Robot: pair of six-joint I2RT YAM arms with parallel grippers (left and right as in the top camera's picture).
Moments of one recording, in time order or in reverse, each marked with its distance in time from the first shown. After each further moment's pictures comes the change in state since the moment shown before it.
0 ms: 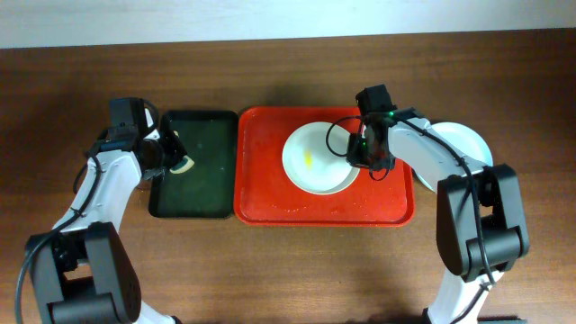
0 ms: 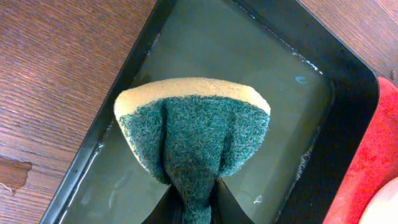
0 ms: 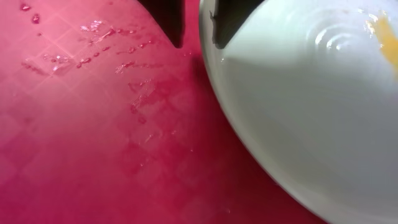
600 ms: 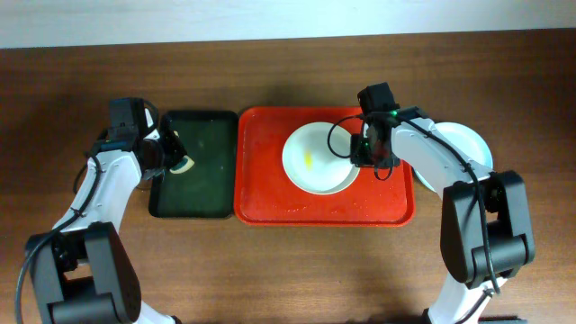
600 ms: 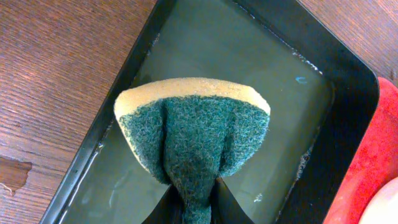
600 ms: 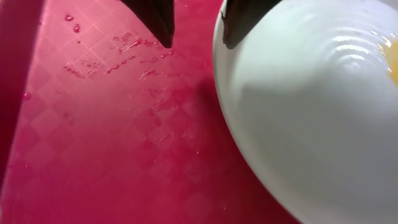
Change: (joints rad) left arm 0.000 0.000 0.000 0.000 0.000 0.000; right arm 0.000 -0.042 0.001 -0.029 0.042 -0.095
